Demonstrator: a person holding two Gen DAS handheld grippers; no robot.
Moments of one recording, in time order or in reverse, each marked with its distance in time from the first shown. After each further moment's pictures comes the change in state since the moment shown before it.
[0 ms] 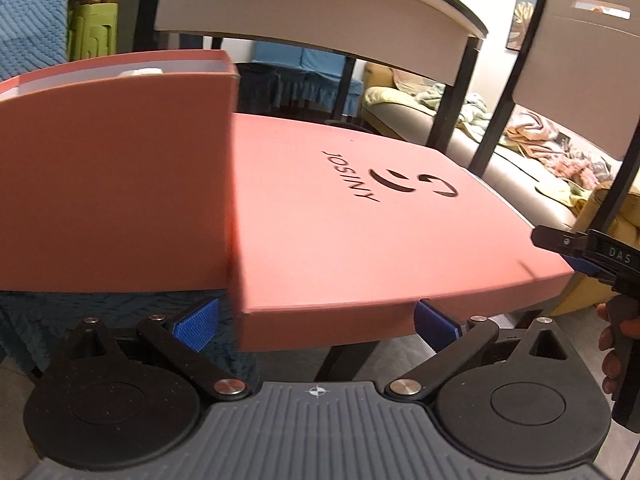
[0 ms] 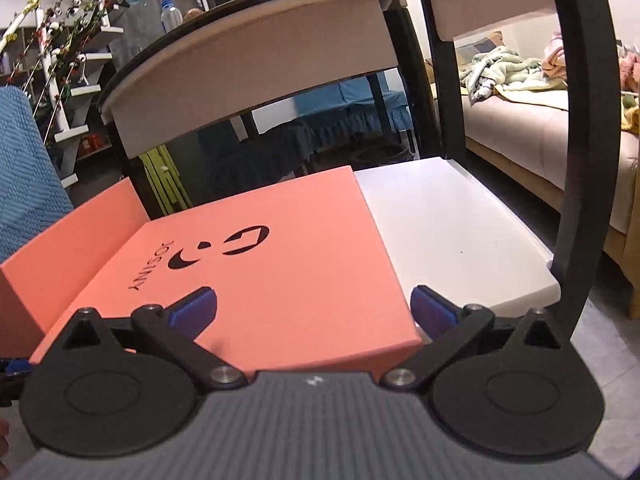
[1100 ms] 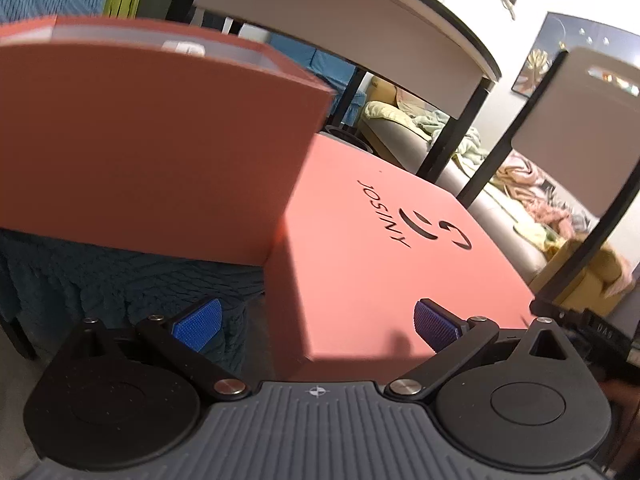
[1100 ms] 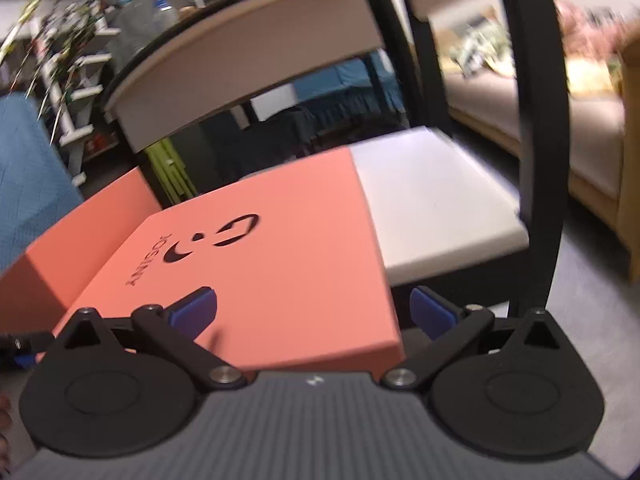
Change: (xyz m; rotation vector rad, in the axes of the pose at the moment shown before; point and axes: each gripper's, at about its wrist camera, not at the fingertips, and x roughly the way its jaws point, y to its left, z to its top) left arm -0.024 0.048 -0.003 -0.206 0.001 -0.099; right arm -0.030 -0.027 -0.016 0.103 0.065 0.032
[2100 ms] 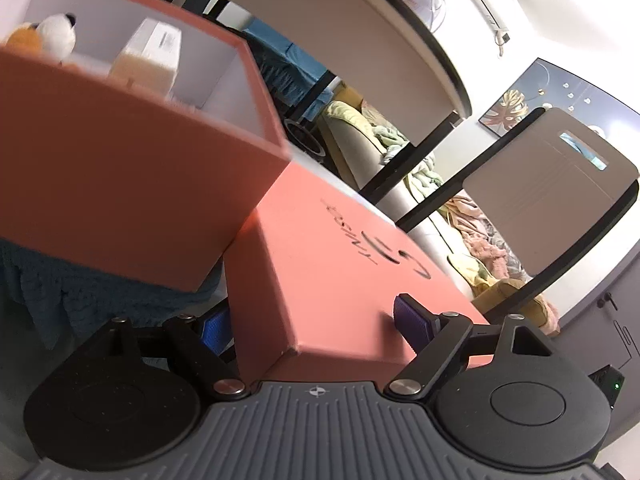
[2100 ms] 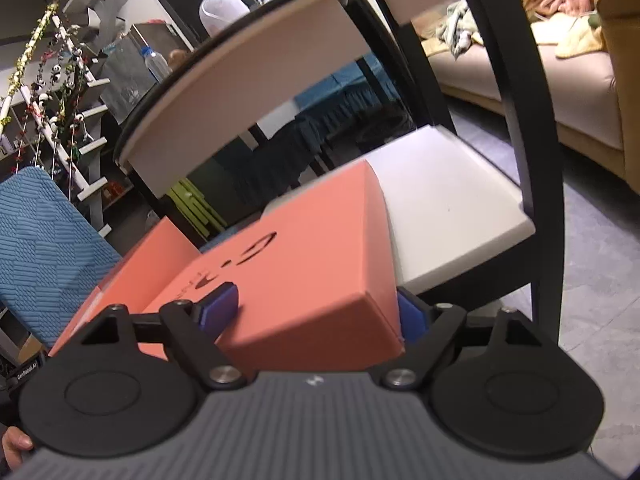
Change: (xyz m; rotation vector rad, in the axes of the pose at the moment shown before) left arm -0.009 0.001 0.037 -0.161 0.035 -0.200; right arm -0.048 0.009 0.028 0.171 -0.022 0.078
